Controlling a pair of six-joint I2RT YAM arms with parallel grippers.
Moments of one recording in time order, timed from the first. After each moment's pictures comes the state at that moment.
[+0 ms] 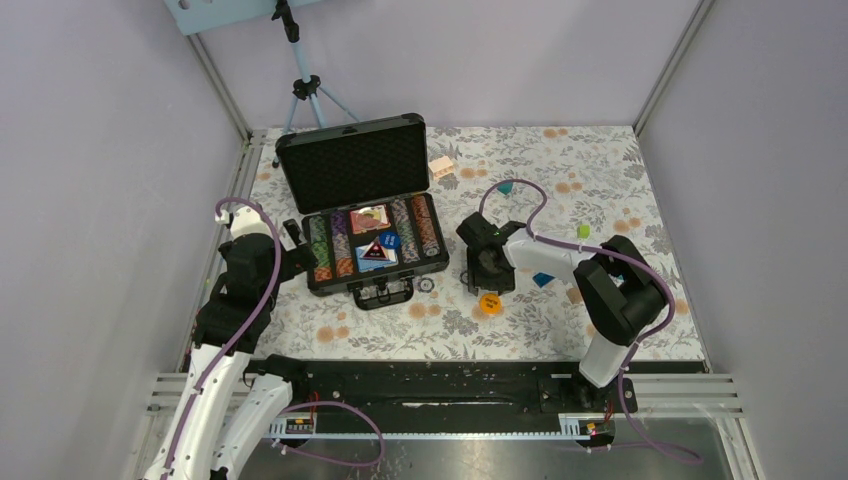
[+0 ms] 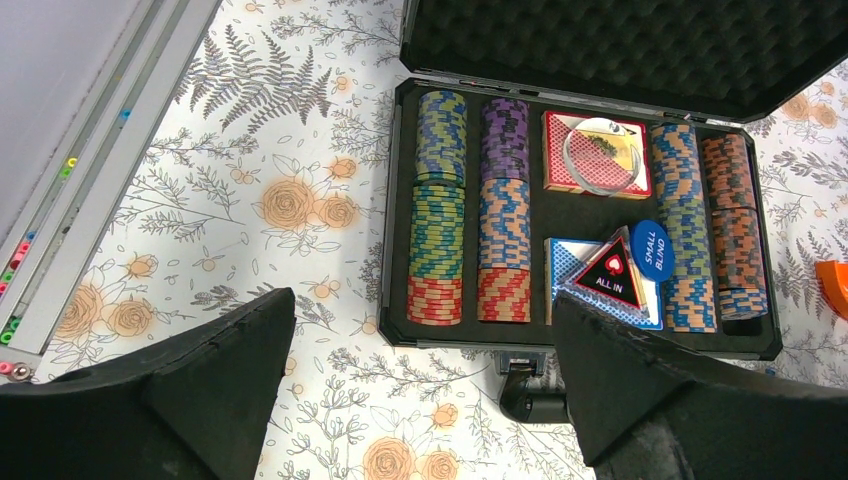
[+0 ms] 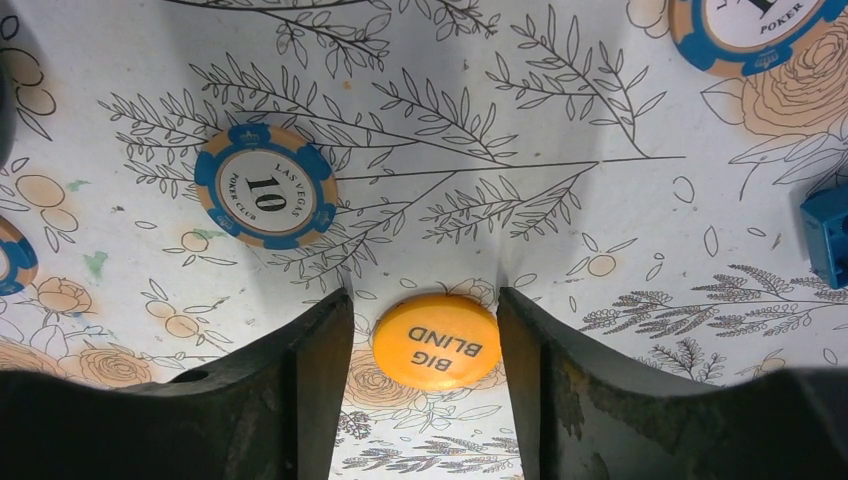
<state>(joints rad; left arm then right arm) -0.22 0.60 0.80 -0.70 -0.34 -0.41 0.69 1.74 1.03 -0.68 0.16 0.66</state>
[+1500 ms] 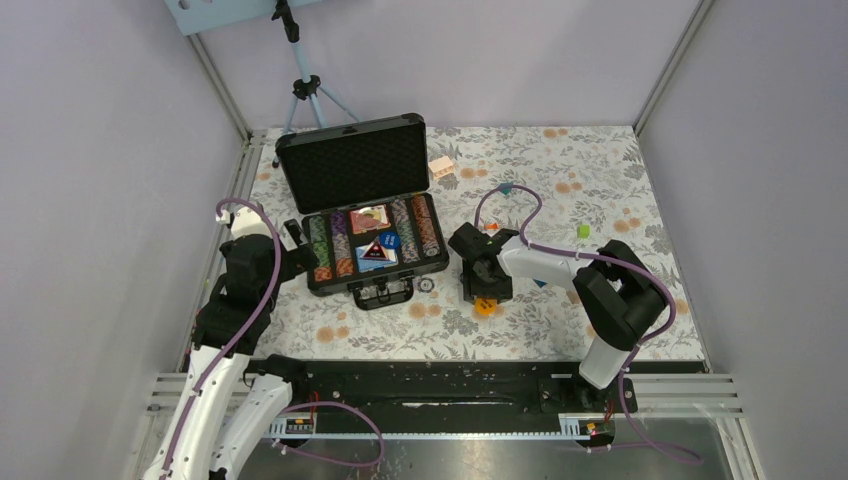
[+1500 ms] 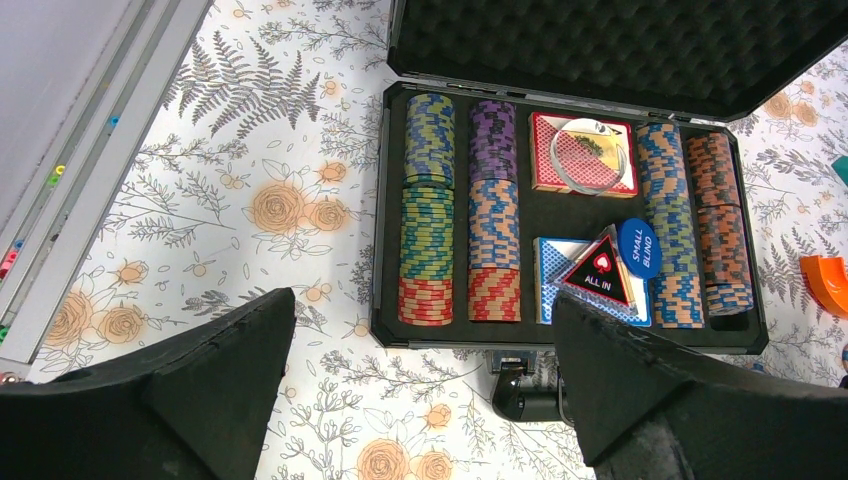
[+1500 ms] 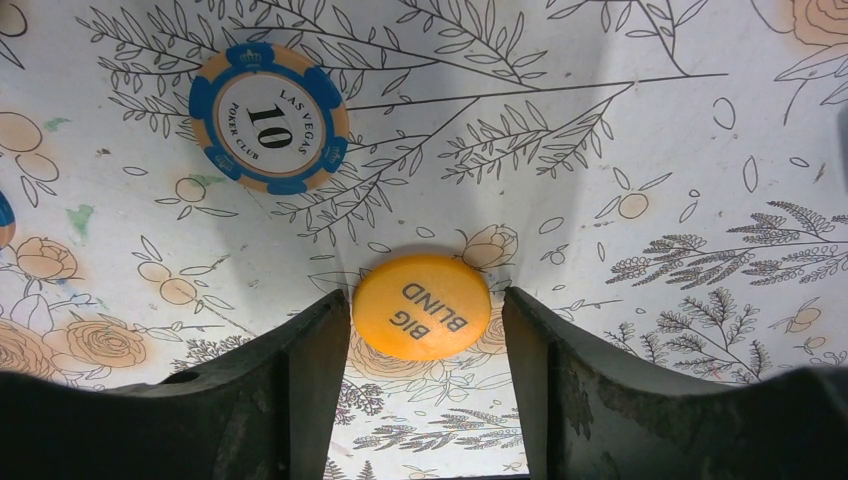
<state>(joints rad) -0.23 0.60 0.80 -0.69 -0.34 -0.41 0.77 1.73 1.01 -0.73 0.20 0.75</state>
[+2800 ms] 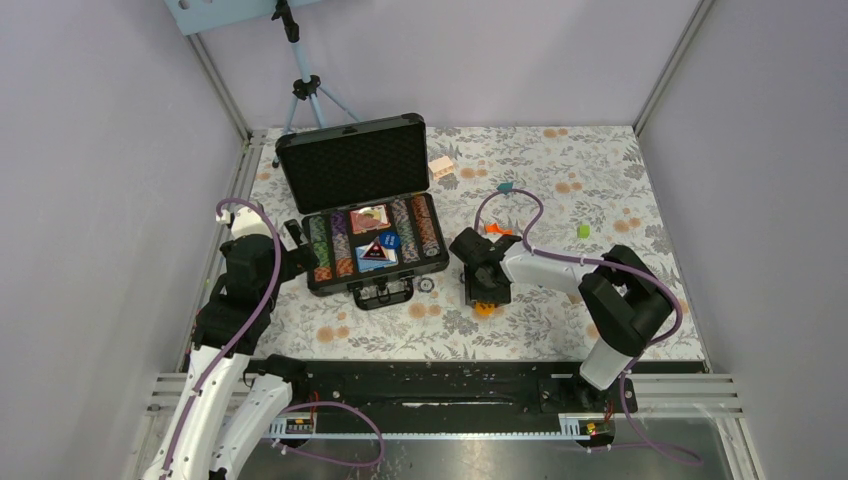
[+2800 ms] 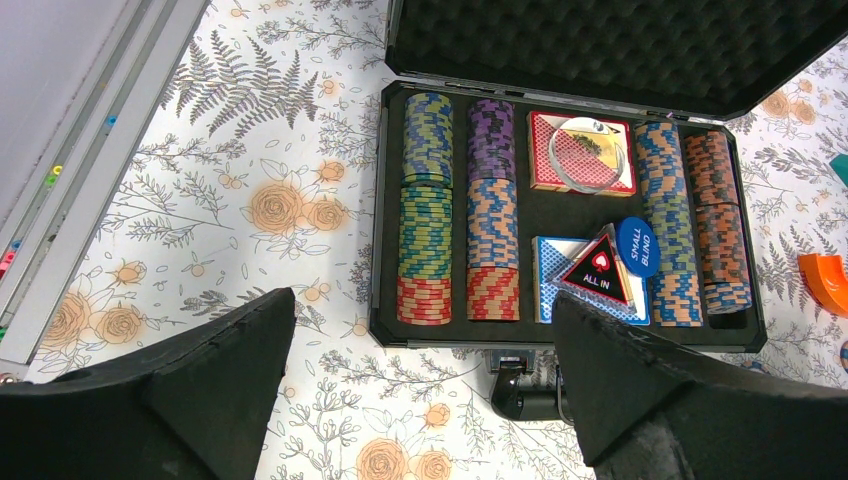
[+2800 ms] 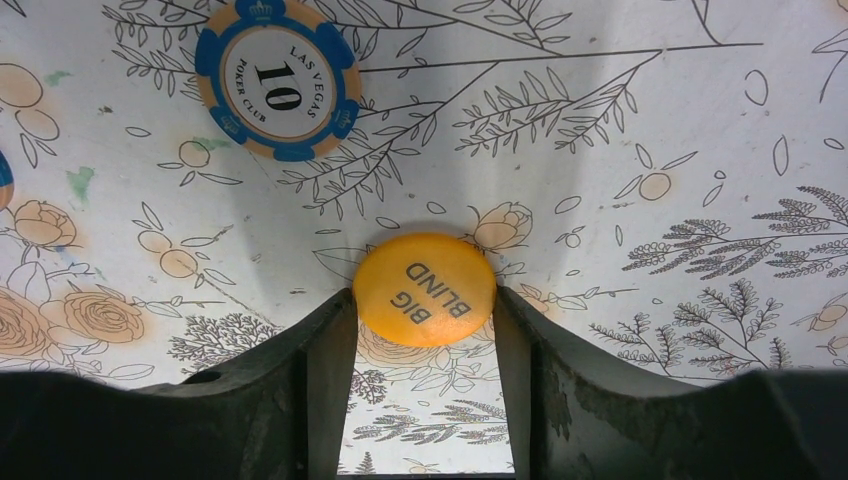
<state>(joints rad) -0.23 0.60 0.80 -0.69 -0.33 -0.41 0.79 1.69 0.96 -0.70 0.18 0.76</state>
